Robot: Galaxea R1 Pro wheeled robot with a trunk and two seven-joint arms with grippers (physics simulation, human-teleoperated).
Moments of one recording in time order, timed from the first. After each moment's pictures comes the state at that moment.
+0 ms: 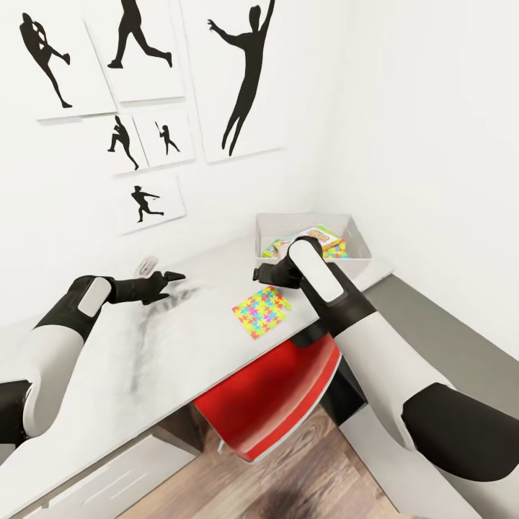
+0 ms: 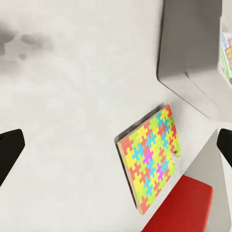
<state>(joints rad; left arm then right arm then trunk) -1.18 0.25 0.08 -0.51 0.59 0.89 -0.39 -1.20 0.16 0.45 -0.99 -1.25 0.92 -0.95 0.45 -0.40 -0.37</state>
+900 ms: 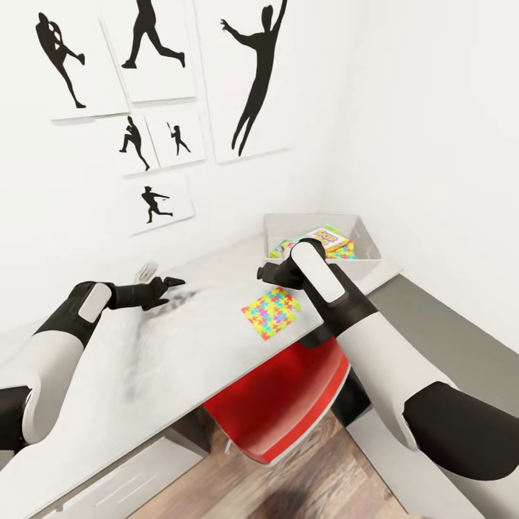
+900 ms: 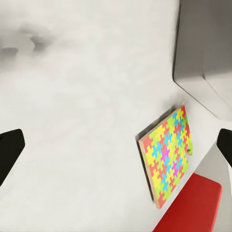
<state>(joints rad) -1.15 0.25 0.09 -0.51 0.59 0.89 -0.39 -1.20 0.15 0.45 -0.96 -1.25 0.86 -0.94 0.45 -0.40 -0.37</state>
